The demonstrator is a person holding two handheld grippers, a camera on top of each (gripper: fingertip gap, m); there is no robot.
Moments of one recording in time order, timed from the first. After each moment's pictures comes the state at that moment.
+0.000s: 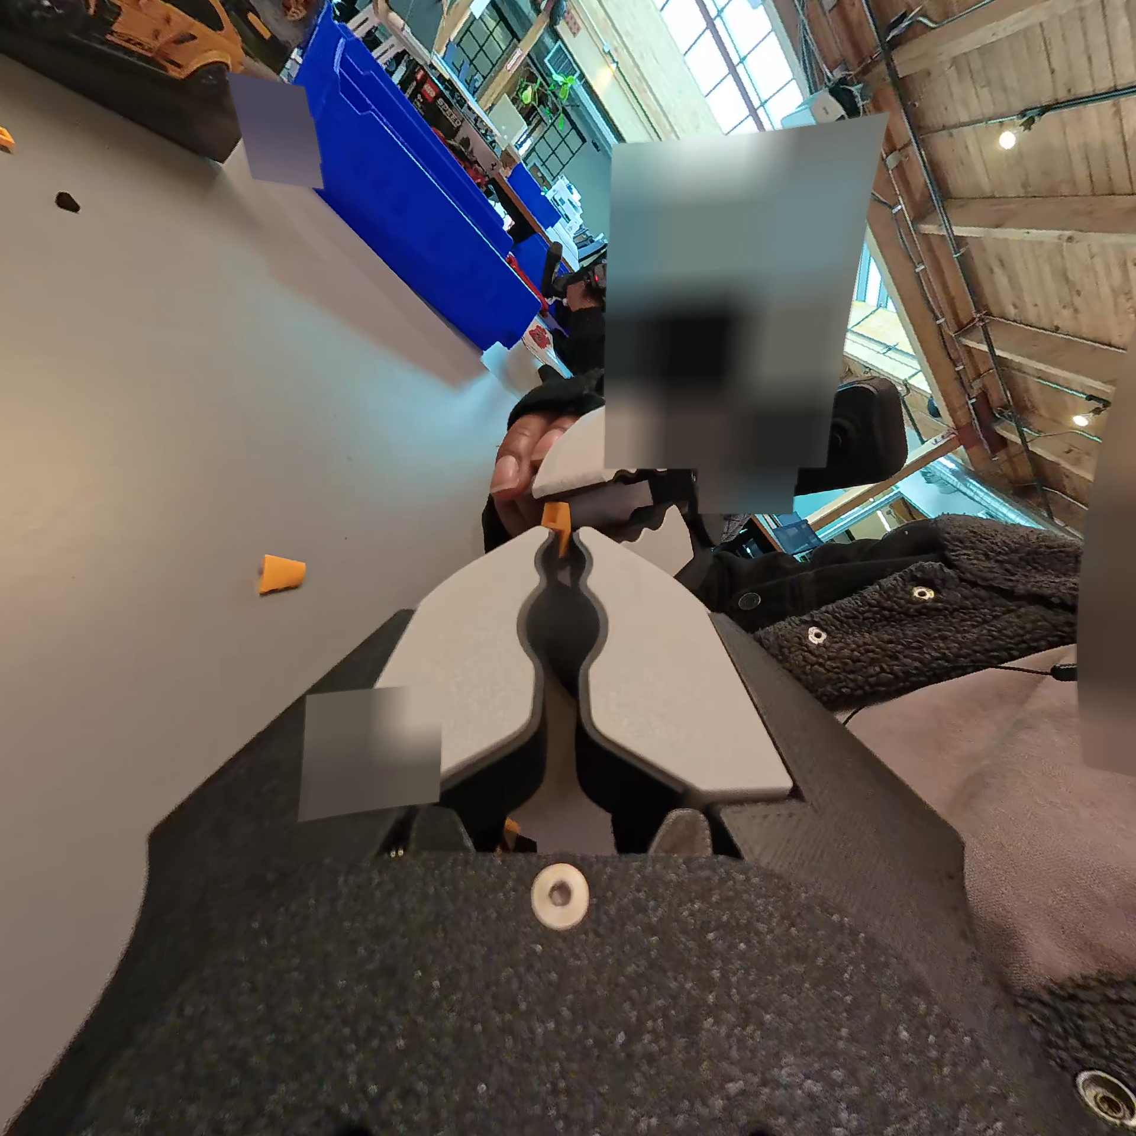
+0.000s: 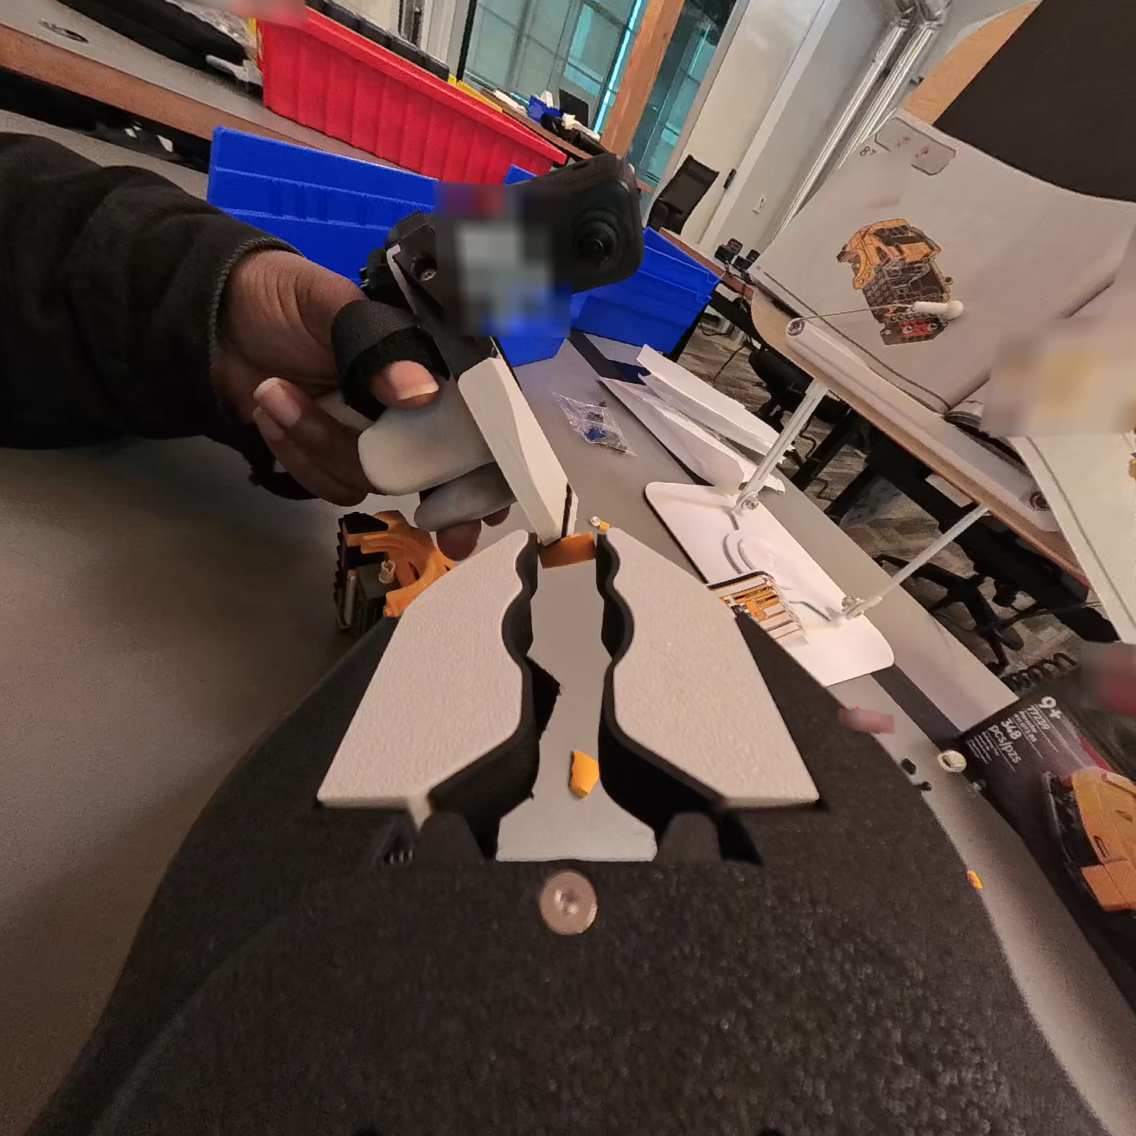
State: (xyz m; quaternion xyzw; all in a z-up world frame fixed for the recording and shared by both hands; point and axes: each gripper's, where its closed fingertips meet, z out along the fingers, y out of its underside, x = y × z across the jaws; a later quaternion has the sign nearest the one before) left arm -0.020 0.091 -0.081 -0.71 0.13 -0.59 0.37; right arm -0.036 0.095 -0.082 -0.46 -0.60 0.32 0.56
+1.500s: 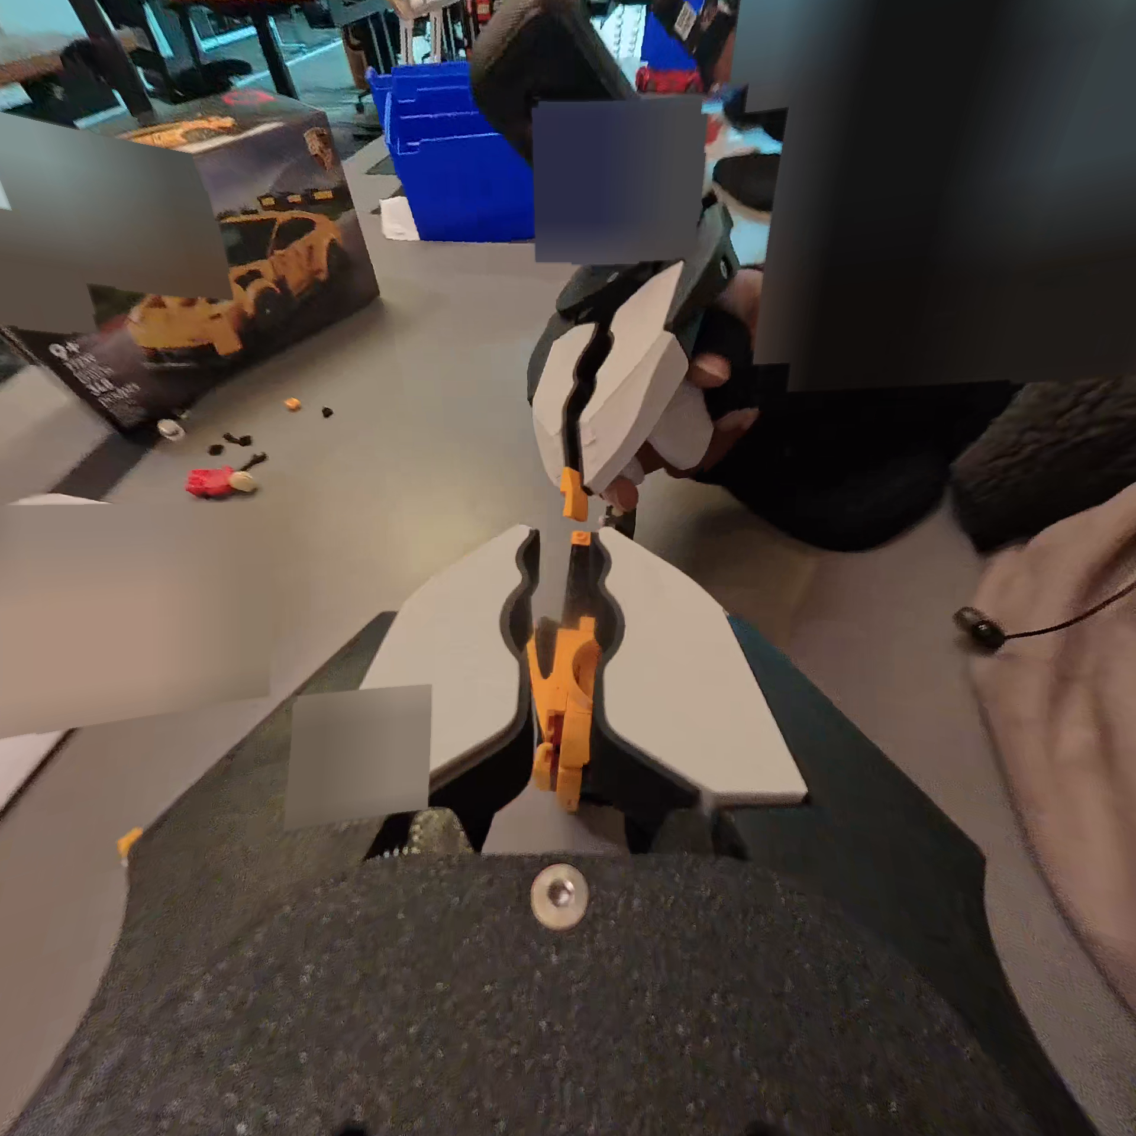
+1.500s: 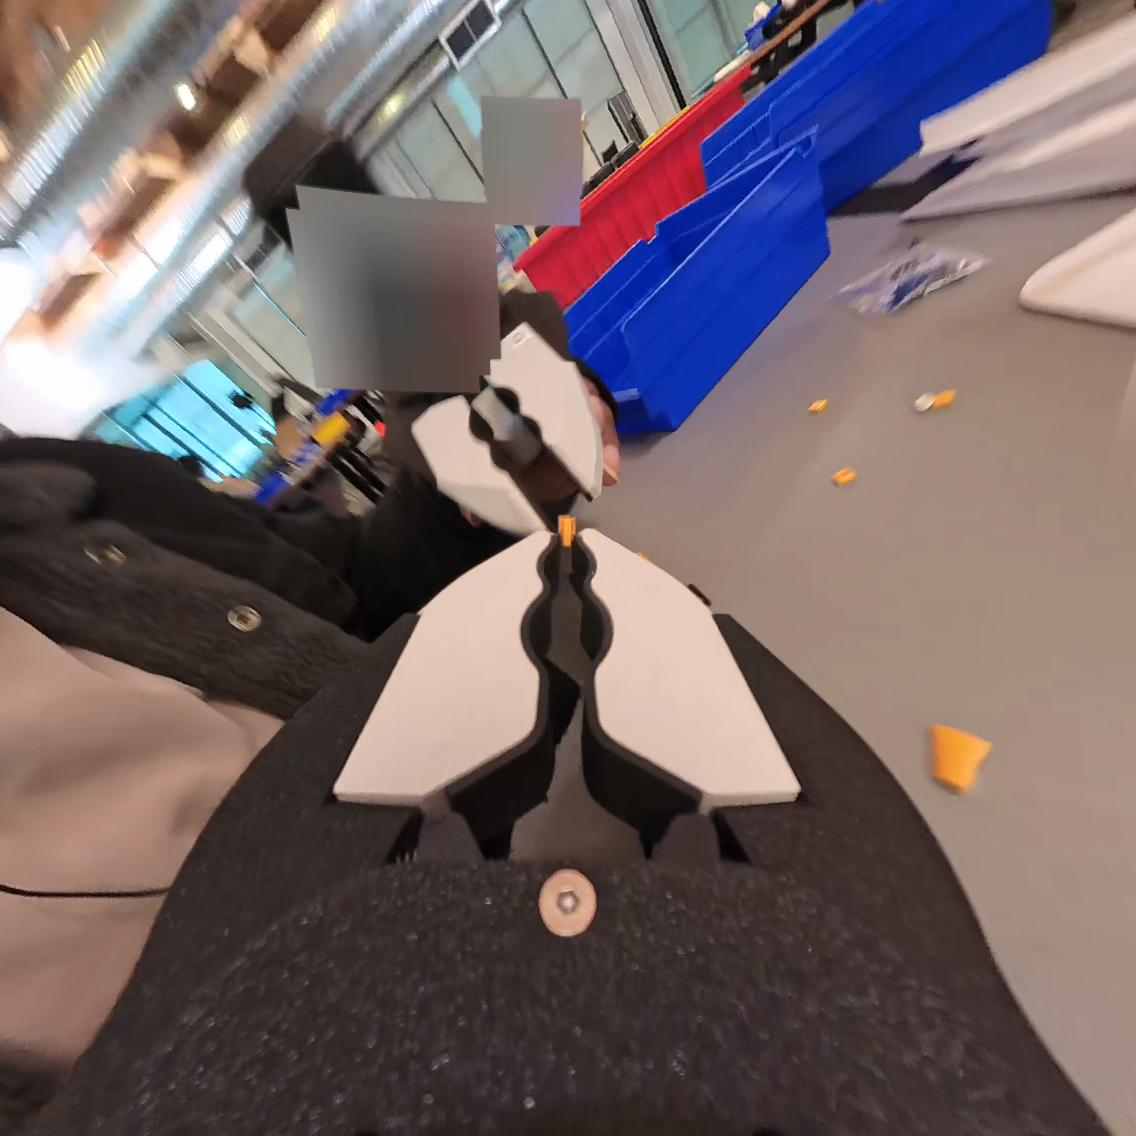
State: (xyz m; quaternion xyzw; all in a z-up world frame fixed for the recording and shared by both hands) left arm -0.038 0.072 -0.085 -0.73 0.39 -0.25 0.51; right arm -0.033 0.076 -0.079 -0.58 -0.45 0.66 0.20
